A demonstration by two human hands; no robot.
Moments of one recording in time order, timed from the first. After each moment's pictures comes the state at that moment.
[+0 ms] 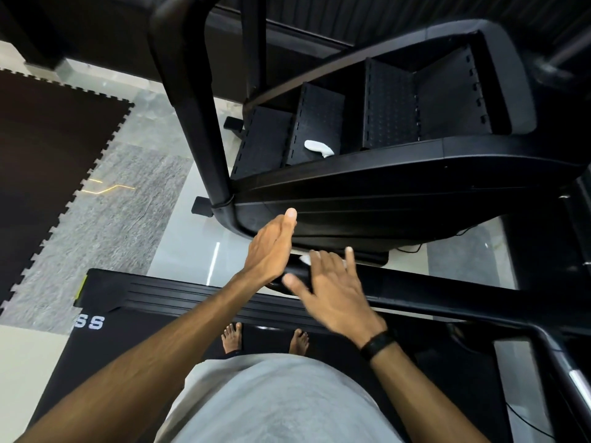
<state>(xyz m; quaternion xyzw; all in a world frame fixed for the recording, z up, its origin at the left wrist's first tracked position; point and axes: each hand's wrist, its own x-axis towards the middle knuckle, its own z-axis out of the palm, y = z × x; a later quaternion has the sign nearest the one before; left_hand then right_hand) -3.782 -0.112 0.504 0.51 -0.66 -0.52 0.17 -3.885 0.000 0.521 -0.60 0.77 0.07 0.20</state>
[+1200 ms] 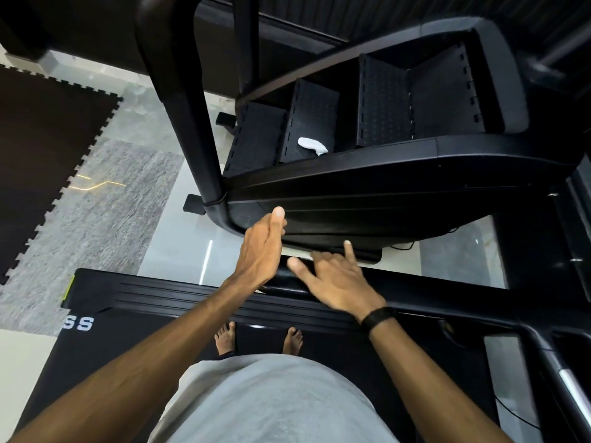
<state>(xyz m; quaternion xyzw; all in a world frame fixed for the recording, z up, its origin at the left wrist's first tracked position) -3.785 -0.114 0.499 0.51 -0.61 -0.54 0.26 -3.914 -0.025 0.518 -0.56 0.77 0.12 0.27</state>
